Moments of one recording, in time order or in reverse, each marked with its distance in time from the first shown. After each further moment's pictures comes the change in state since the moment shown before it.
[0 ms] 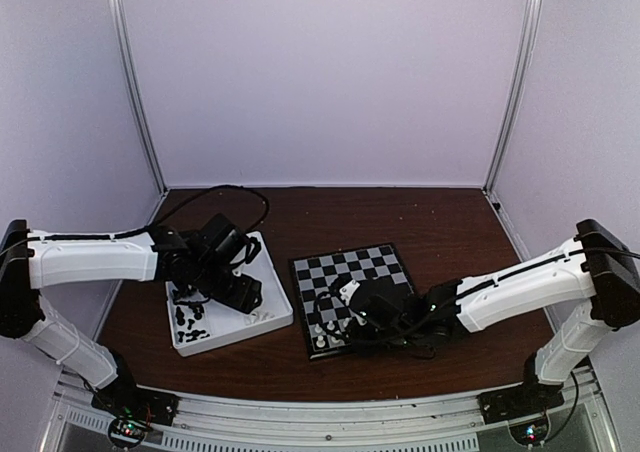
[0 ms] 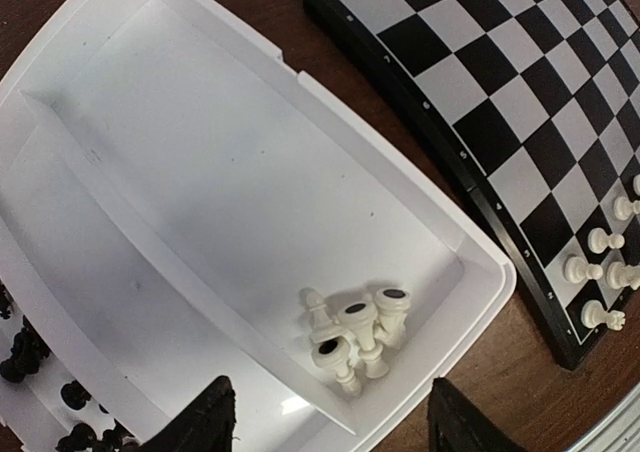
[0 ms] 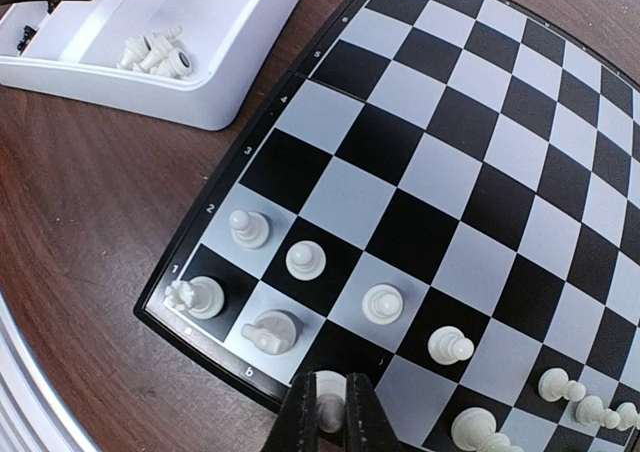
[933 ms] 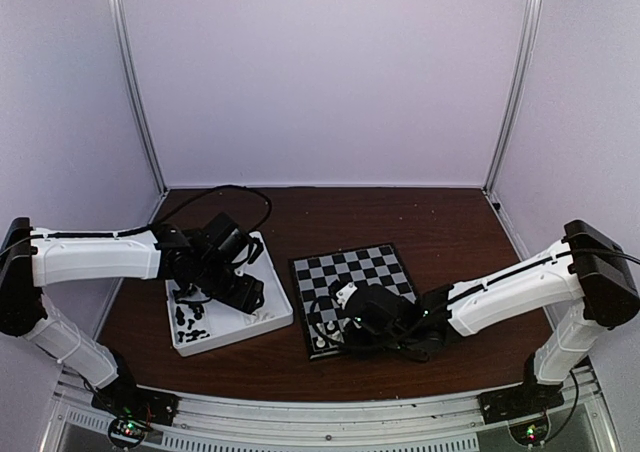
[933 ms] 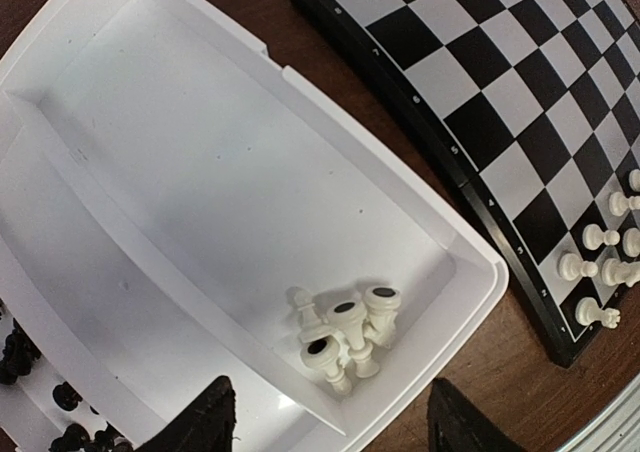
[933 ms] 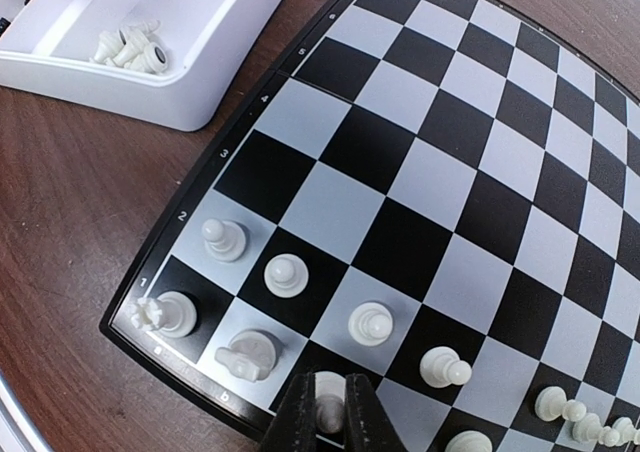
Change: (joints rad) left arm 0.000 0.022 0.018 -0.014 0.024 0.000; right arm 0.008 0.058 -0.008 0.059 0.064 -0.025
